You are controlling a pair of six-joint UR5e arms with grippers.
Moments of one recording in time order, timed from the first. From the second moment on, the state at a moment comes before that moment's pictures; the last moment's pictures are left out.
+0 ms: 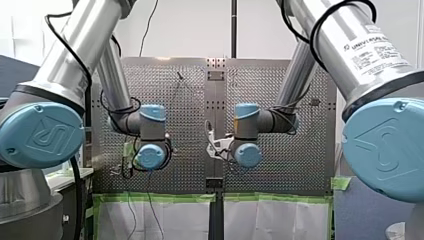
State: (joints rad) left arm -0.55 -1.98 -2.38 -1.90 -2.16 -1.64; right arm 2.36 -1.01 2.02 -1.05 1.82 1.48
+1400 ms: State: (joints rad) left arm -0.72 -1.76 -2.21 -2.32 -2.19 -1.83; right arm 2.35 -1.18 2.01 -0.88 1.77 1.67
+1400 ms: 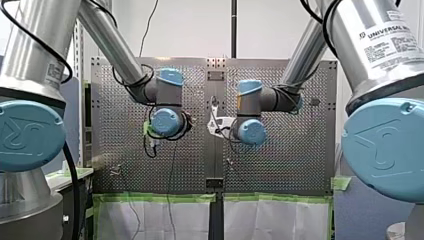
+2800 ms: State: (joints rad) left arm -0.44 -1.41 -1.88 -2.76 -2.11 -1.91; right arm 2.32 -1.51 1.58 -0.45 1.71 1.60
